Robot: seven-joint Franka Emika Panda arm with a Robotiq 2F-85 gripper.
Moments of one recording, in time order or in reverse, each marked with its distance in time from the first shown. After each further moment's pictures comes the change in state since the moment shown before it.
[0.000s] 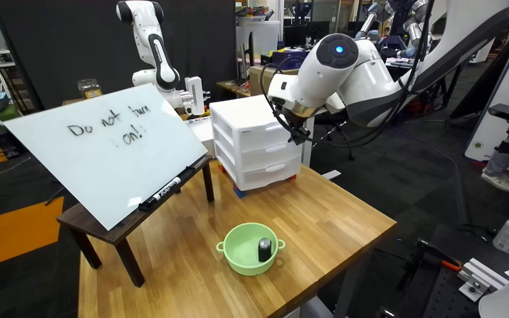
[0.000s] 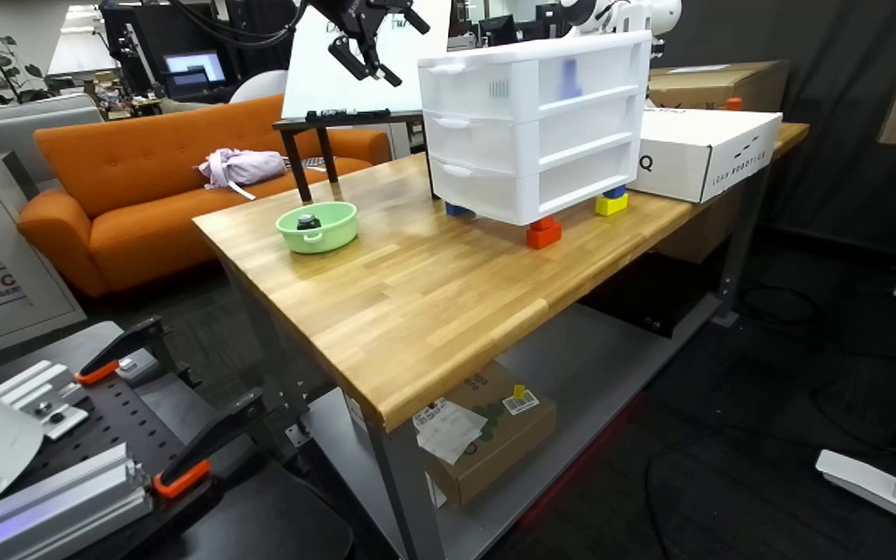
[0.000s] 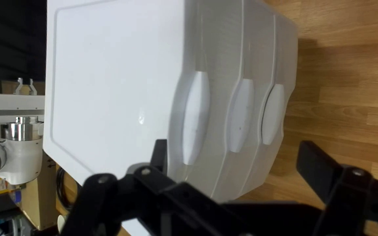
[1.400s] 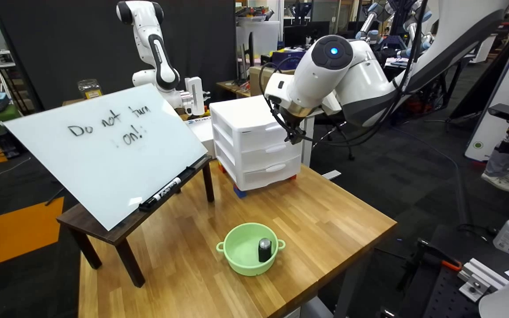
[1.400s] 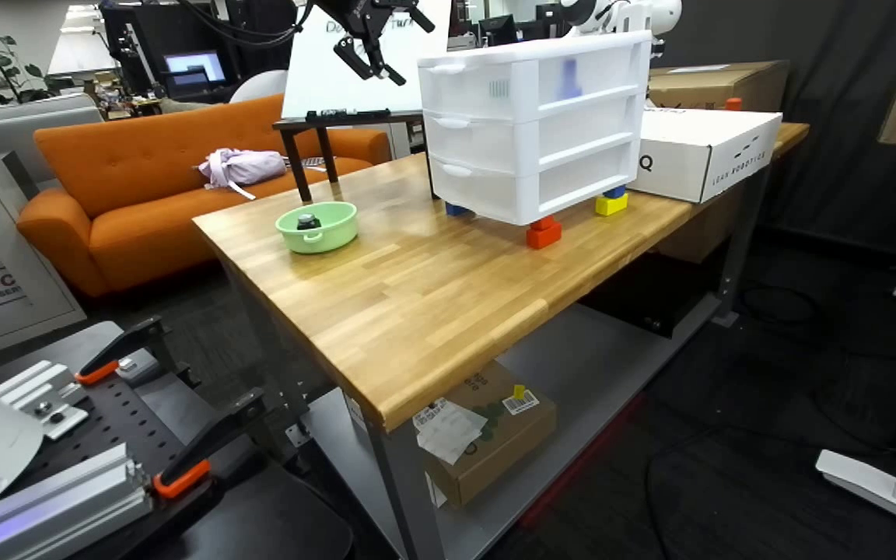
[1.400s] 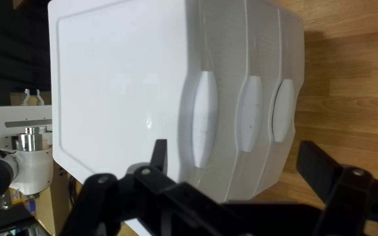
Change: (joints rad) arm 0.009 0.026 -0.006 0.032 -0.009 -0.006 0.070
